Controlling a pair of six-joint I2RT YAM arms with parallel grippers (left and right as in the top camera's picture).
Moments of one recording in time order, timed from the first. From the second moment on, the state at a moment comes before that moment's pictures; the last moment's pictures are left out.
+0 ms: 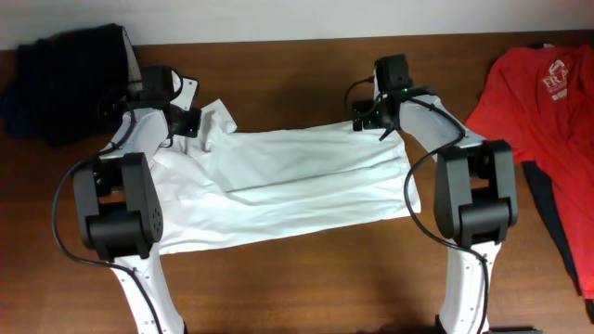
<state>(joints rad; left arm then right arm) 0.06 2.26 1.62 -0.43 0.03 0.30 0.15 2.25 1.65 -0.52 0.05 0.10</state>
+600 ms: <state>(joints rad) 0.06 2.18 1.60 -0.61 0.08 0.25 0.12 2.26 1.66 -0.57 0.07 0.15</state>
